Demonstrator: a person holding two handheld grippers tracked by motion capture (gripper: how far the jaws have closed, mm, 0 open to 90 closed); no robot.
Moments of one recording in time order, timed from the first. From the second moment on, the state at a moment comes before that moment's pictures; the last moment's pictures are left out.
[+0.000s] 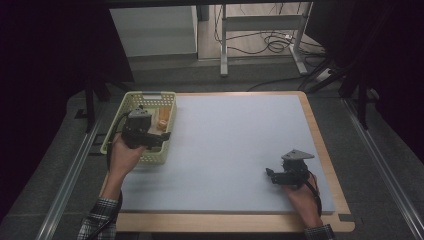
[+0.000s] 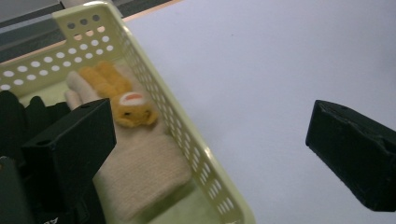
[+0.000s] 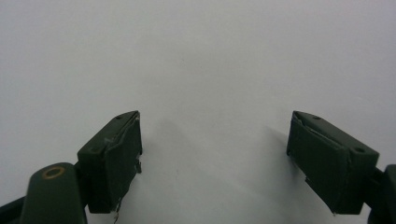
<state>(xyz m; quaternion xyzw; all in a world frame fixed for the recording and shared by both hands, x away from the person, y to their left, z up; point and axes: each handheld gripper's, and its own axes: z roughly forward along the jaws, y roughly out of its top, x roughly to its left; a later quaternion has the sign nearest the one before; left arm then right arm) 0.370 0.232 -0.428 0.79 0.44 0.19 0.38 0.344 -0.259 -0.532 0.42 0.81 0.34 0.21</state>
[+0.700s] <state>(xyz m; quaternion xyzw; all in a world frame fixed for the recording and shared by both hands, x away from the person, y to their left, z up) 0.359 0.193 -0.443 0.81 0.41 0.18 0.38 0.344 -0.259 -0.532 0.42 0.81 0.34 0.21</state>
